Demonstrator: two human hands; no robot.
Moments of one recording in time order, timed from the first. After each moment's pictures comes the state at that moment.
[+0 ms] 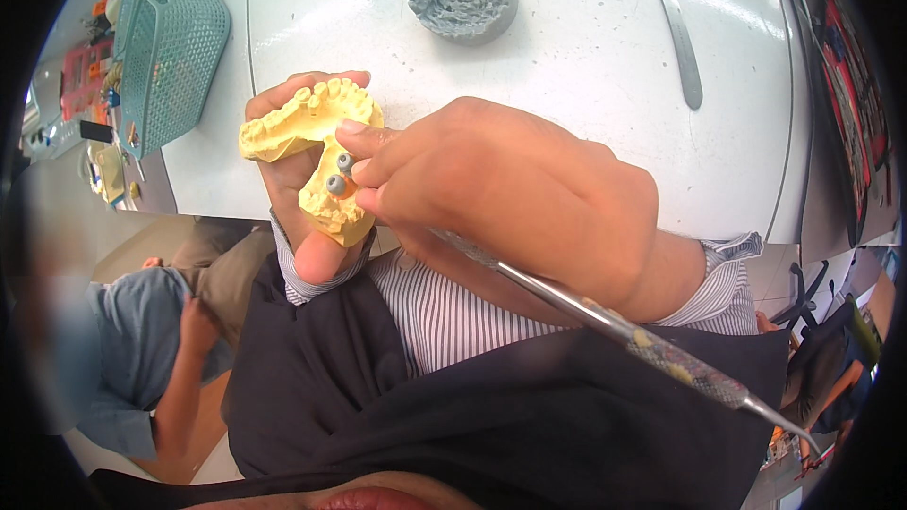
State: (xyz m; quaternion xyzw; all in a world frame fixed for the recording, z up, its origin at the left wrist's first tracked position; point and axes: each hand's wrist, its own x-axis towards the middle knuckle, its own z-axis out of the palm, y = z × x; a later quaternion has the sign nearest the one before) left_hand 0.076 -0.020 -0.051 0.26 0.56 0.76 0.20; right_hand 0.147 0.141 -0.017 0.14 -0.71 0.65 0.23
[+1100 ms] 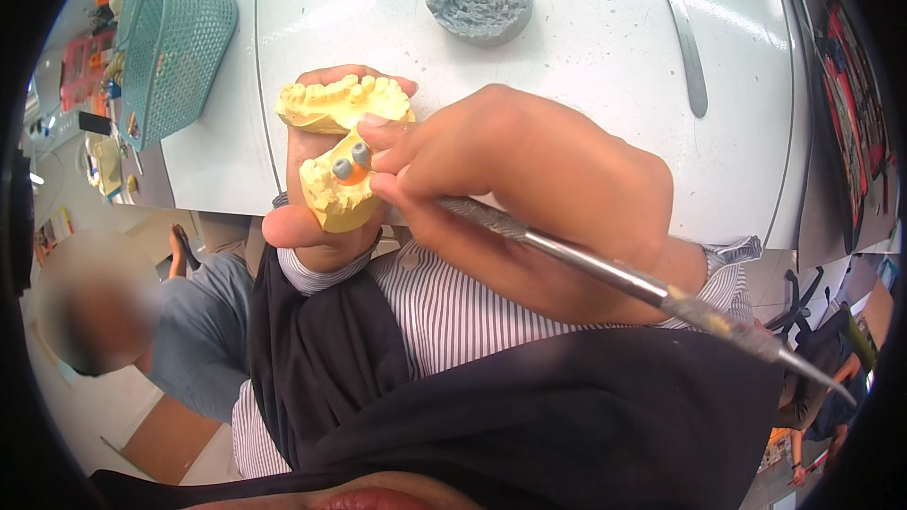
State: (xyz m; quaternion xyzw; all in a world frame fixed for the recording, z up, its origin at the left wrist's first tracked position) left_hand 0.077 -0.010 -0.029 0.01 0.46 0.81 0.37; right_hand 0.149 0.148 -0.013 0.13 -0.75 0.63 0.18
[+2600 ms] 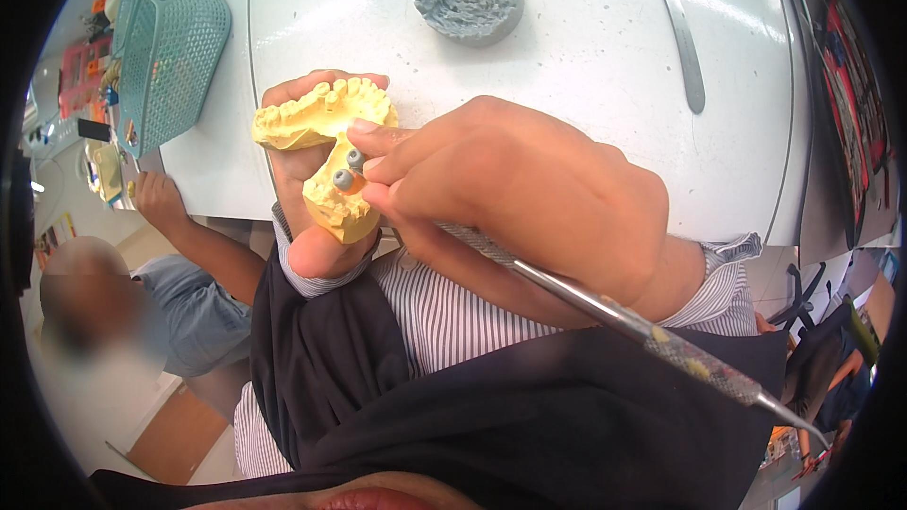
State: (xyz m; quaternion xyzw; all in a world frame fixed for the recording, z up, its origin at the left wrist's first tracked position) left_hand 0.076 -0.015 -0.064 0.25 0.46 0.81 0.25; right_hand 0.151 0.145 -0.015 0.14 -0.73 0.63 0.20
